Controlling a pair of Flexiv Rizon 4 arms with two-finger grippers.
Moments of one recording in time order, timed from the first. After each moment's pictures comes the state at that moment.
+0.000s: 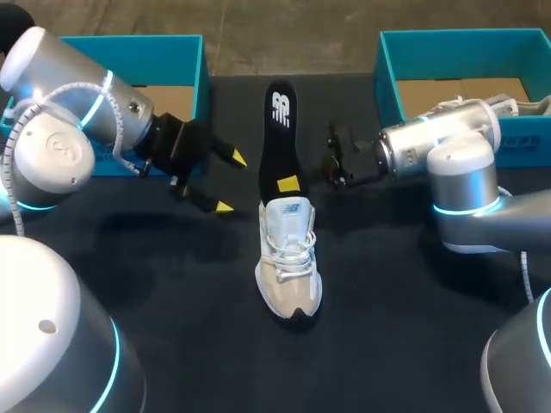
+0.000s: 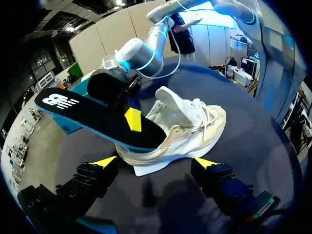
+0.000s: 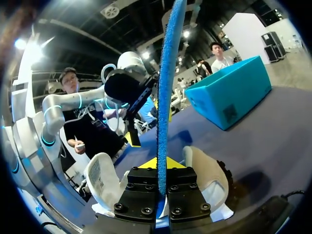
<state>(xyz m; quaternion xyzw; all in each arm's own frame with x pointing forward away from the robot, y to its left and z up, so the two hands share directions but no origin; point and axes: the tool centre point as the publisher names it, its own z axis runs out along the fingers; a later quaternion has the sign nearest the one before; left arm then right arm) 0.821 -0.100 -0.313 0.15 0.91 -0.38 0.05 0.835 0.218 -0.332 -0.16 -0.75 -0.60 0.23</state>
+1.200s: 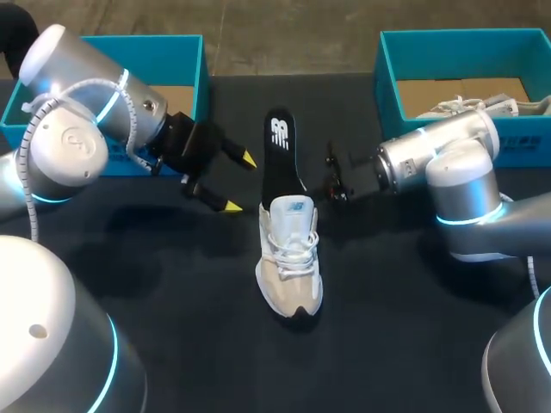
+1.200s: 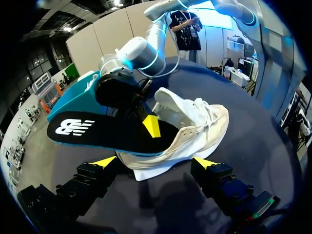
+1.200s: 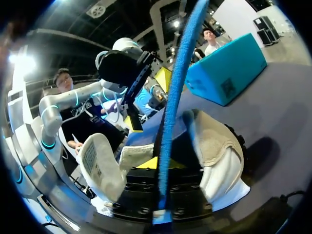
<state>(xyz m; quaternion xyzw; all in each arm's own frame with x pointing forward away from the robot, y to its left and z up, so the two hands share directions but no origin) 0.826 -0.114 -0.323 0.17 0.91 -0.38 0.03 0.812 0.212 -0.359 -0.19 -0.77 -0.55 0.26</state>
